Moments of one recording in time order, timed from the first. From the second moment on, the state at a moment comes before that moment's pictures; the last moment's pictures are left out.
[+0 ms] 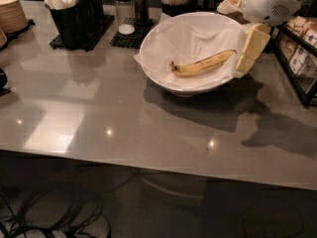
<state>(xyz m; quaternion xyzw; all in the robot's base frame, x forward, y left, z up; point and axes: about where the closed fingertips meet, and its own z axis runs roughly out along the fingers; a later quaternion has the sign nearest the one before) 0.582 -0.161 0.978 -0.71 0.66 0.04 0.26</state>
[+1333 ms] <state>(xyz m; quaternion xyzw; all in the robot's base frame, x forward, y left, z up) 0.656 -0.117 0.942 -0.73 0.62 0.08 0.27</state>
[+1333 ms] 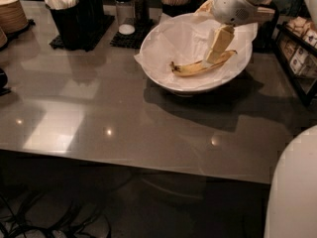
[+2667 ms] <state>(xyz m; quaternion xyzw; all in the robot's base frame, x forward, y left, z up) 0.675 -0.106 0.898 -0.74 0.62 0.09 0.25</state>
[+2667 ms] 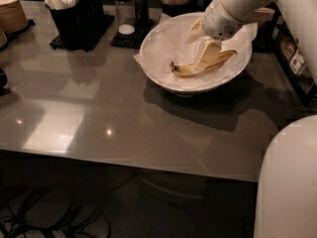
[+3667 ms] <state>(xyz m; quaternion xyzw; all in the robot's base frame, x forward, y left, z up) 0.687 -0.102 0.855 -0.75 0.62 0.11 0.22</state>
